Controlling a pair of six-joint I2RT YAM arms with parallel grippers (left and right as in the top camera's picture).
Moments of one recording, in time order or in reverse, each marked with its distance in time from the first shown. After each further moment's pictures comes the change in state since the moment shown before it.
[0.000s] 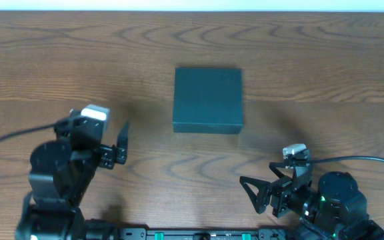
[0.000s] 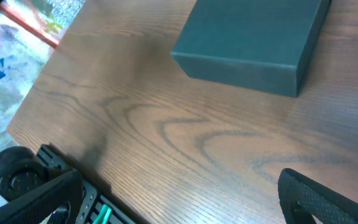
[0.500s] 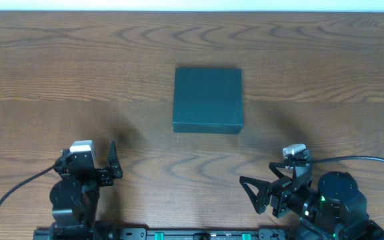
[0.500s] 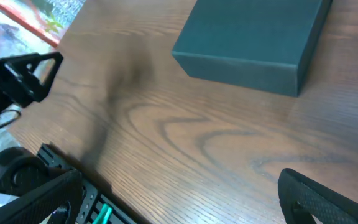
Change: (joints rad) left arm 0.133 -0.426 -0.484 0.114 -0.074 -0.151; right arm 0.000 0.000 0.000 0.000 -0.002 0.000
